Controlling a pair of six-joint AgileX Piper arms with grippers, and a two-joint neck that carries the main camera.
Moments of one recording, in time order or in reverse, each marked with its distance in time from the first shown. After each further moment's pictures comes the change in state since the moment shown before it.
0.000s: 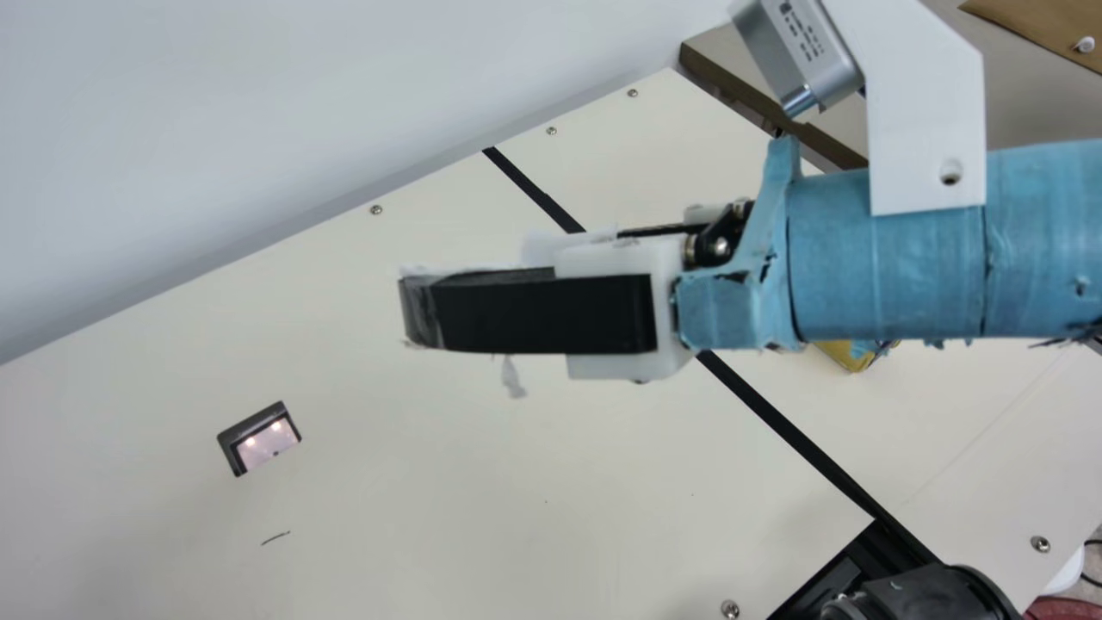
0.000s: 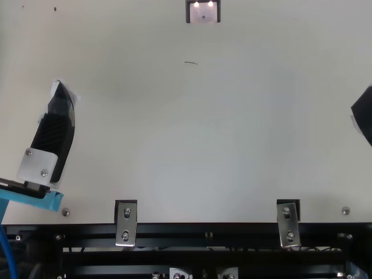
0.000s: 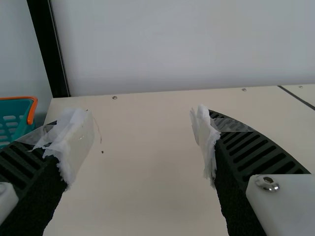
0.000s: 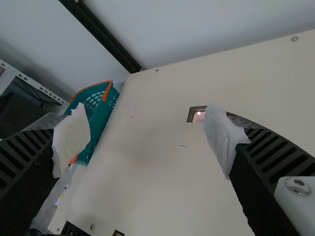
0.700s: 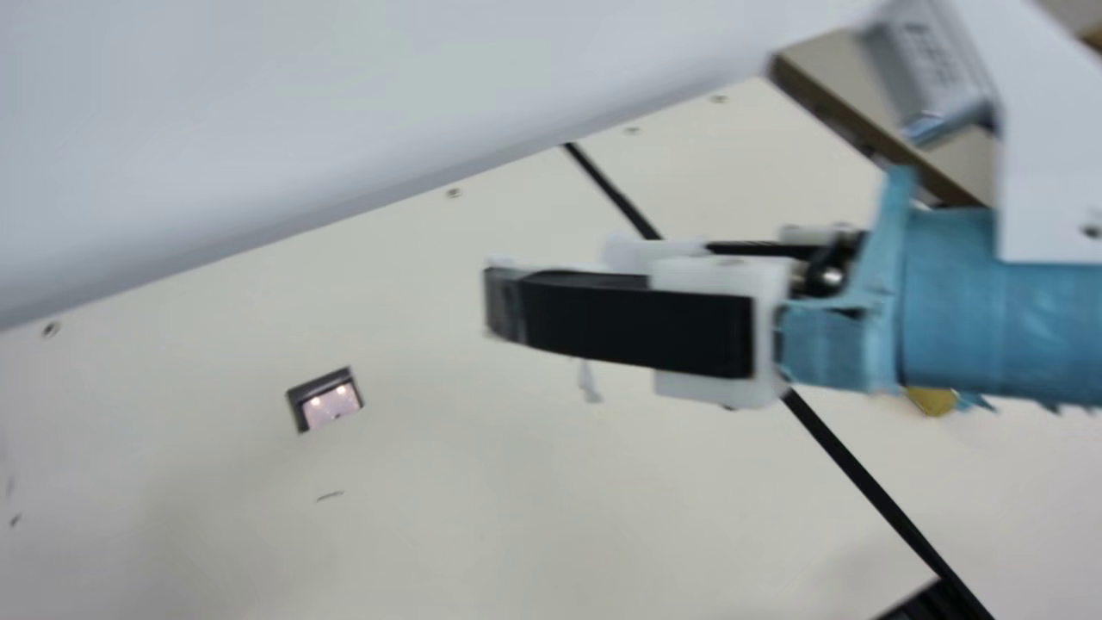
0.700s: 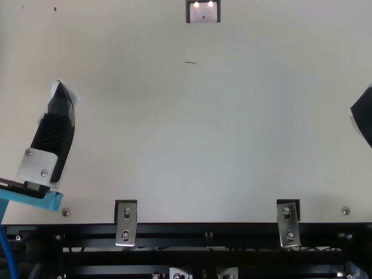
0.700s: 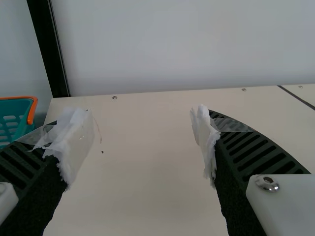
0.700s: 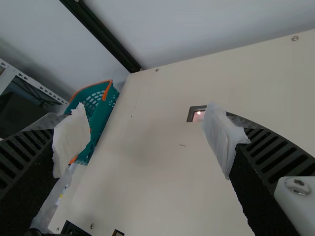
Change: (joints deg) left arm 0.0 0.0 0.0 0.0 0.0 0.0; right arm 0.0 0.0 0.0 -0.1 0.1 0.0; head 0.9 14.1
